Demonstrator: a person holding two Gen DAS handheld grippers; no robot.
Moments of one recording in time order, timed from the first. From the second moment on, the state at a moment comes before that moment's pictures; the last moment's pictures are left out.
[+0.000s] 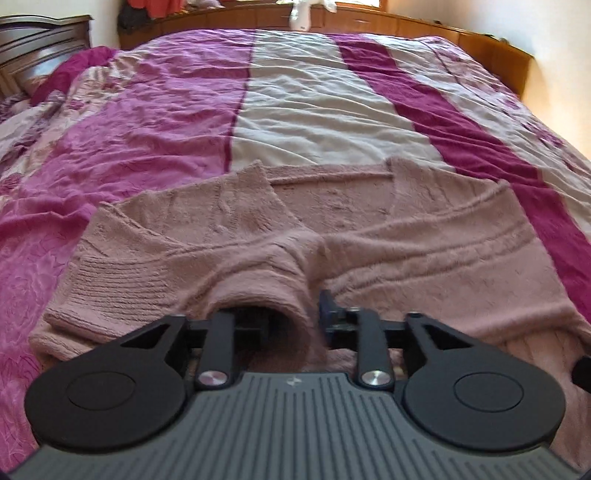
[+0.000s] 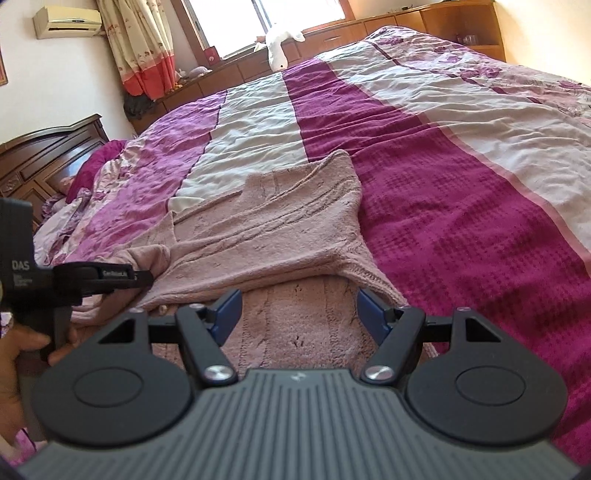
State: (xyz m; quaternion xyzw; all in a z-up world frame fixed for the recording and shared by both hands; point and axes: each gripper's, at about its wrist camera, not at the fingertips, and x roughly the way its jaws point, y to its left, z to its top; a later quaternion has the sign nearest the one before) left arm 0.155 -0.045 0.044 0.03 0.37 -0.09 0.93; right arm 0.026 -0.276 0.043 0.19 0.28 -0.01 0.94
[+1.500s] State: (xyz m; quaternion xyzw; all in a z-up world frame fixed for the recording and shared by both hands) left arm 0.091 0.119 0.052 0.00 0.40 0.09 0.91; right arm 0.153 -0.169 0.064 0.29 0.39 0.13 0.86
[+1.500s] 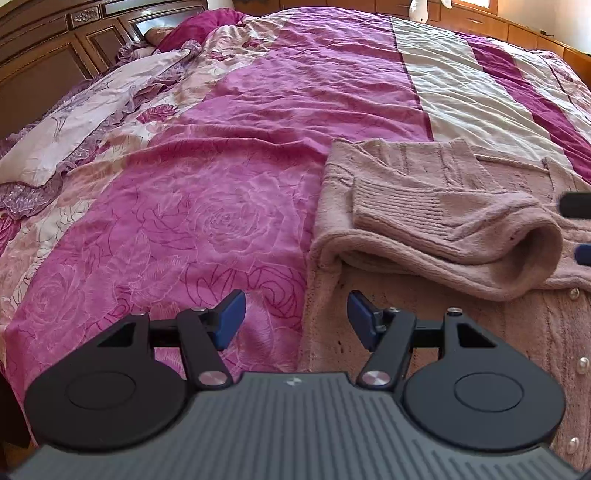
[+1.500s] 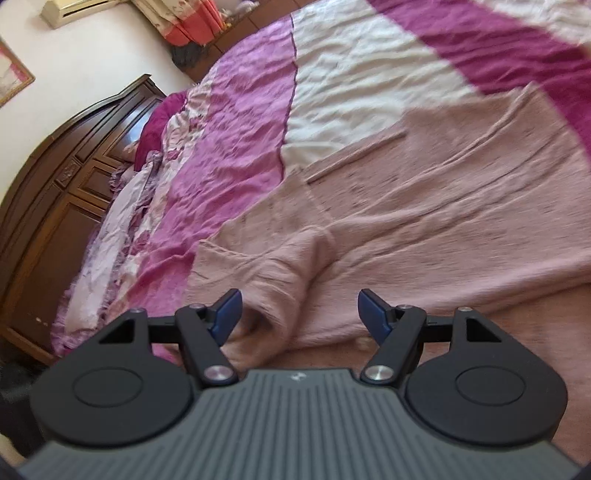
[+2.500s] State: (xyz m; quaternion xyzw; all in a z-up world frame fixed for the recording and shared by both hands) left arm 0.113 0.125 0.032 0.01 0.40 0.10 0.91; right arm 0.205 -0.130 0.044 0.02 0.36 0.12 0.93
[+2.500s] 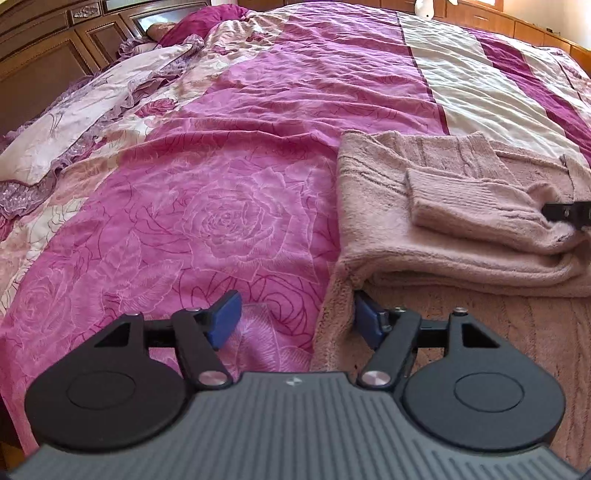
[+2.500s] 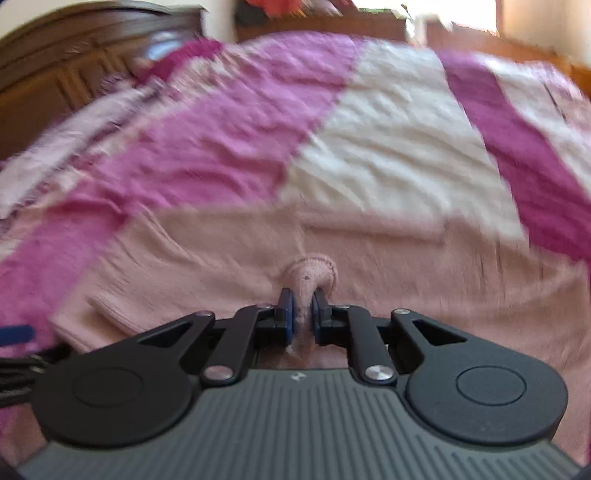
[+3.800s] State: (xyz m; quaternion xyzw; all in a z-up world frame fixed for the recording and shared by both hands) left arm 0.090 0.128 0.080 -0.02 0.37 0.08 0.92; right arm 0.162 -0.046 0.067 0.00 0.30 0.22 0.93
